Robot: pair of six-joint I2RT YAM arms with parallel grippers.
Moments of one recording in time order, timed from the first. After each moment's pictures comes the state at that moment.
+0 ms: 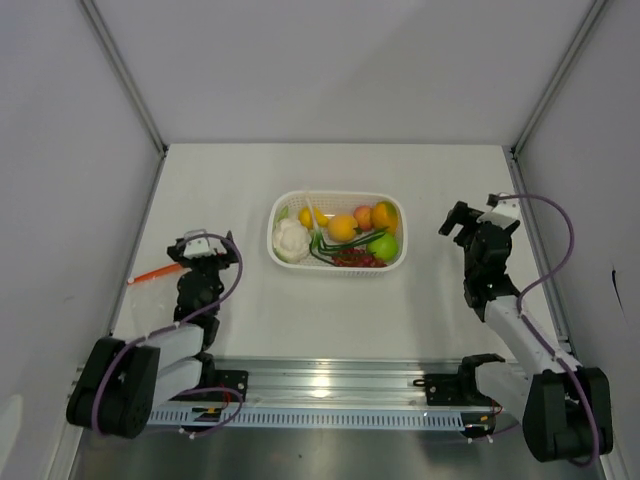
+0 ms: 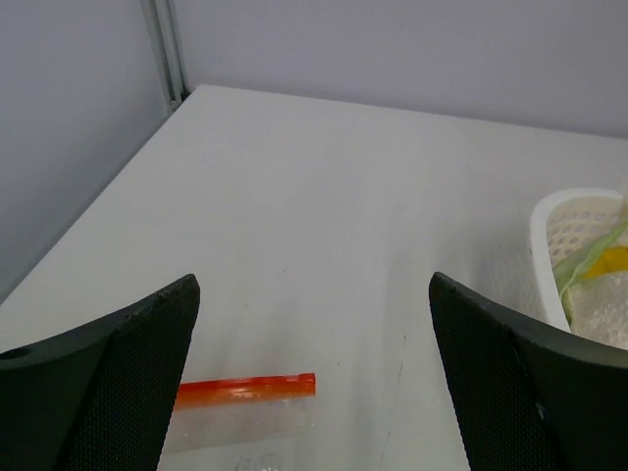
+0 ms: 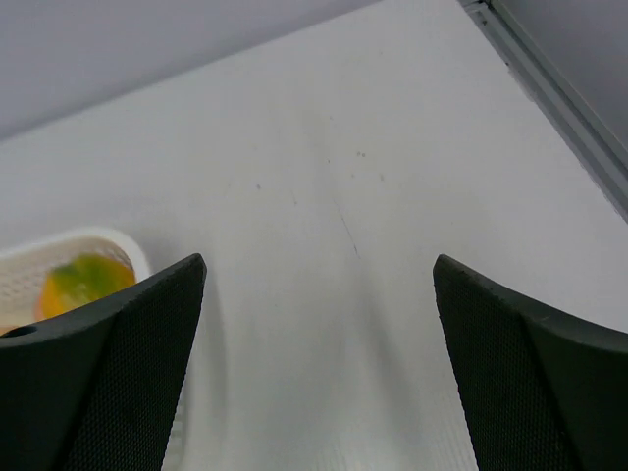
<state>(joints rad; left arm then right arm) -0.18 1.13 0.06 1.16 -0.31 -0.02 0.13 1.03 0.45 0.44 0.31 0.19</state>
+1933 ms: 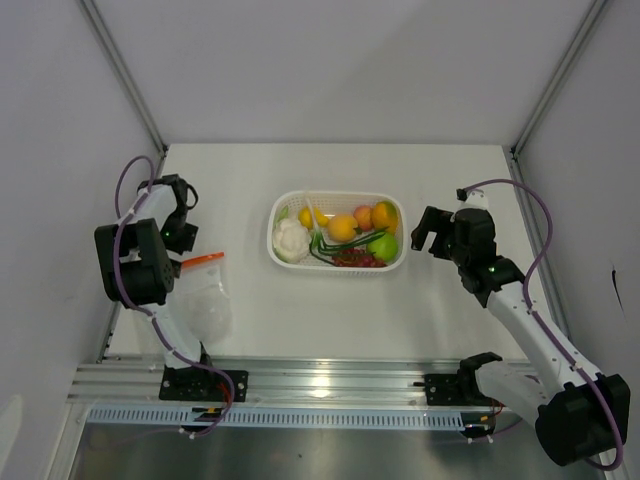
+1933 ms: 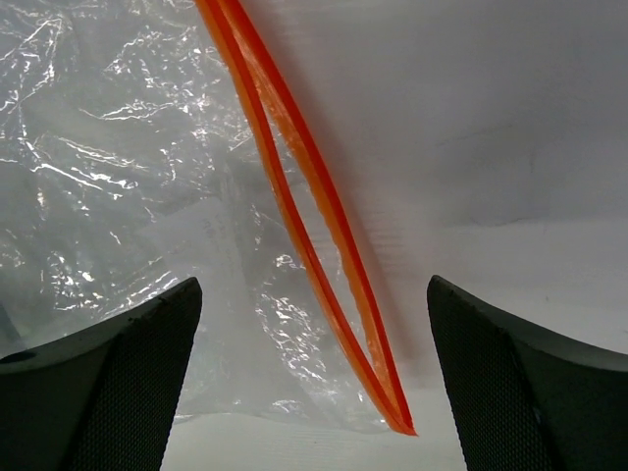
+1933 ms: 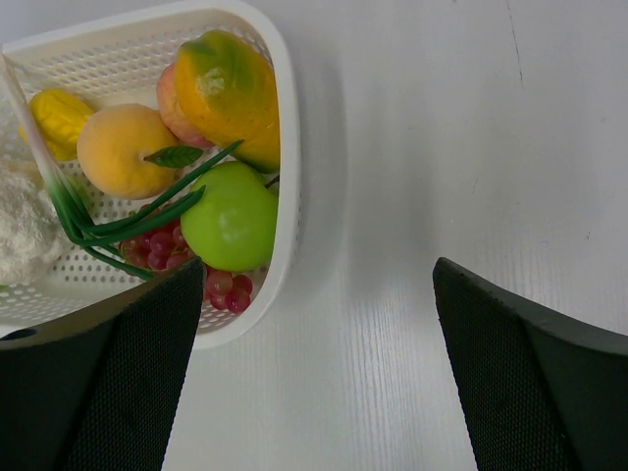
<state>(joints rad) 0.19 1.86 1.38 -1.11 -0.44 -1.25 0.30 1.00 0.77 -0.29 0.12 0.41</state>
